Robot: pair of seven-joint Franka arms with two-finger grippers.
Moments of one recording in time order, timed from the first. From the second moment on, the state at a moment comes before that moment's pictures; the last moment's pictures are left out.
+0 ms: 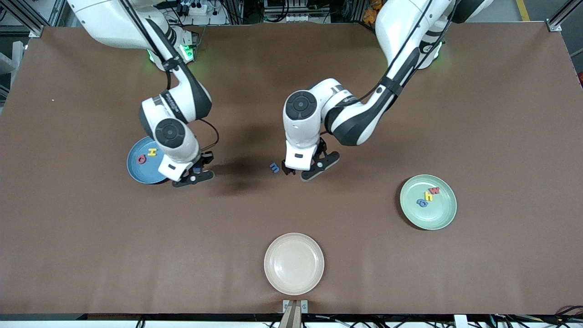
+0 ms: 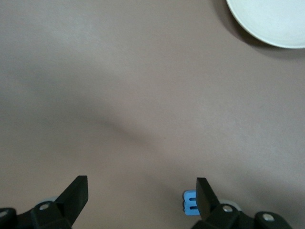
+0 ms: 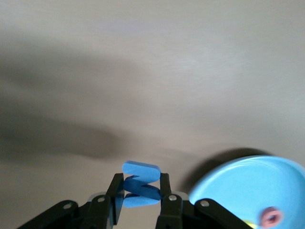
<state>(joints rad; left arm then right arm) -0.58 0.72 -0.27 -1.39 0.28 2.10 -1.50 0.28 0.38 0.05 -2.01 -0.19 2.23 0.10</state>
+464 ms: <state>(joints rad) -0.62 0.81 -0.27 -1.31 0.28 2.18 -1.52 0.28 0.38 -0.15 -2.01 -0.10 2.21 -0.30</state>
